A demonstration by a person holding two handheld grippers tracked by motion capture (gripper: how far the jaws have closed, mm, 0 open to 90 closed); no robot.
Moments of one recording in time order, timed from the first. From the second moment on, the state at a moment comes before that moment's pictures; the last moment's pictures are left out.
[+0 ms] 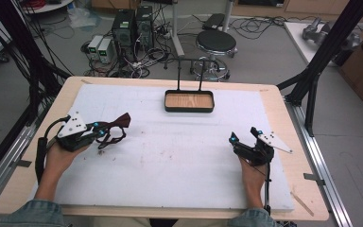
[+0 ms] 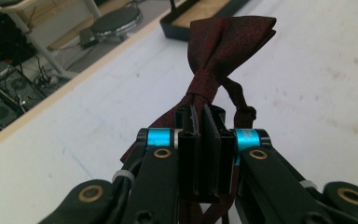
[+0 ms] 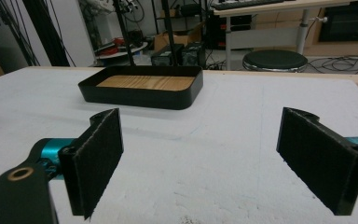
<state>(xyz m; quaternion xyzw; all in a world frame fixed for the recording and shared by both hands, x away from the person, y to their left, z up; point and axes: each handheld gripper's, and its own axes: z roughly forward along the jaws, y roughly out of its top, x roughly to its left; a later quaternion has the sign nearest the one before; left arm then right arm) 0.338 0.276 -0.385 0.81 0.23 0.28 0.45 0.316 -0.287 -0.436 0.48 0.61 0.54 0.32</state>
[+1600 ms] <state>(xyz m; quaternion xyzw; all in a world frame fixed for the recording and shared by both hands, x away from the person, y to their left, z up) 0.485 0.148 -0.319 0.69 0.31 0.29 0.58 0.318 -0.290 -0.437 0.48 0.61 0.55 0.31</state>
